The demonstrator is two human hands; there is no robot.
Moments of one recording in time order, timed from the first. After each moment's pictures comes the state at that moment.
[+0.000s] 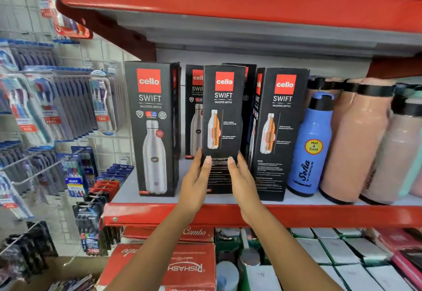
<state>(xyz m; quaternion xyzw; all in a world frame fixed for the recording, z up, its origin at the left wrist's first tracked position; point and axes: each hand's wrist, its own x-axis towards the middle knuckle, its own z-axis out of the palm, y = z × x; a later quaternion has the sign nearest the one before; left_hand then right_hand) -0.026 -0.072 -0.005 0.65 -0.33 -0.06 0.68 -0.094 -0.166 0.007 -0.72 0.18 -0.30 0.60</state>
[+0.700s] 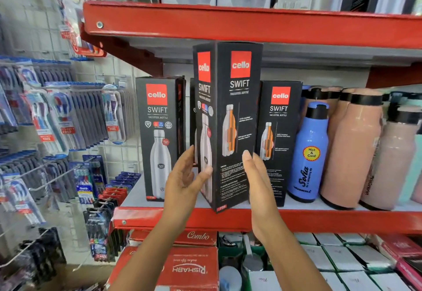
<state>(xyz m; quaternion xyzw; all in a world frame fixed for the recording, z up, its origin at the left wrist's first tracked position) -0.059 -0.026 0.025 0.58 -0.34 0.01 0.74 -0.150 -0.138 0.039 -0.62 0.10 -0.34 0.70</state>
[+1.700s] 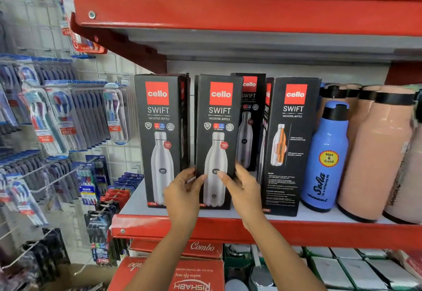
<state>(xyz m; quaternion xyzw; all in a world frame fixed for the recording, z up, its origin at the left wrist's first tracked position) -0.012 -0.057 -0.005 0.70 -0.17 0.14 0.67 -0.059 -0.184 -0.013 -0.76 0.10 -0.37 0.52</state>
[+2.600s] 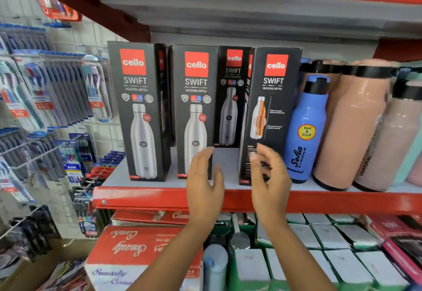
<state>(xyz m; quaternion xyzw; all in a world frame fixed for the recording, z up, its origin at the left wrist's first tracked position) -0.080 -0.101 -0.029 0.69 -0.31 0.23 0.61 -0.148 -0.199 -0.020 -0.71 0.14 -0.58 0.38</state>
